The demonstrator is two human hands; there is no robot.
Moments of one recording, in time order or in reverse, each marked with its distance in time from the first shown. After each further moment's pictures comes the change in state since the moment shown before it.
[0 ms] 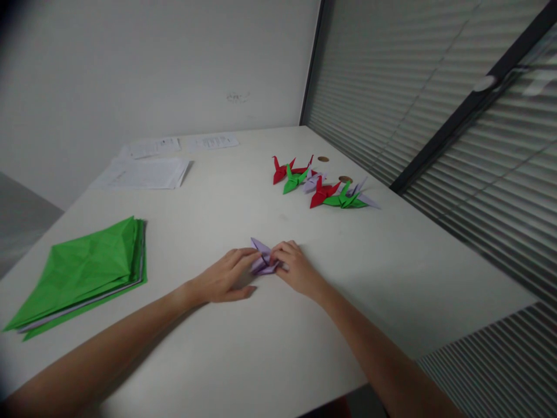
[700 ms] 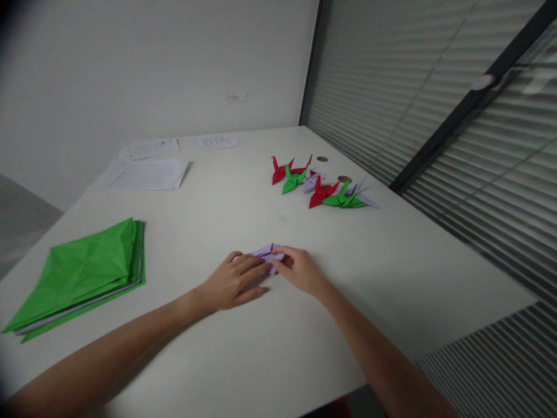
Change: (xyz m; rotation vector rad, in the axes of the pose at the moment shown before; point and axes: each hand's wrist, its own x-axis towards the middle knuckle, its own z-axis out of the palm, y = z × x) left_hand 0.010 0.019 0.008 0.159 -0.082 -0.061; right_hand -0.002 0.004 -0.003 0.316 0.056 0.292
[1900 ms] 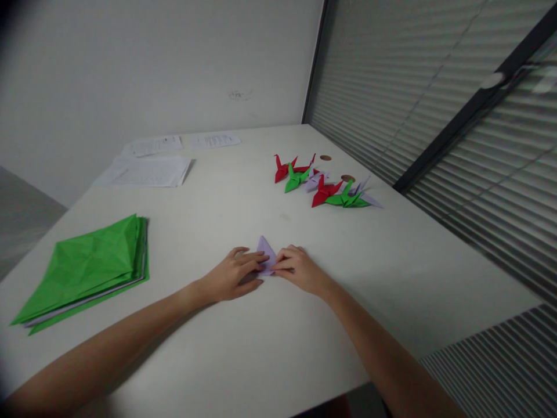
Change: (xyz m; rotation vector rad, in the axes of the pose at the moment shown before) left_hand -0.001 -0.010 0.001 -0.220 -0.017 -0.075; right_hand 0.002 0.014 -0.008 -0.389 -0.205 -0.410
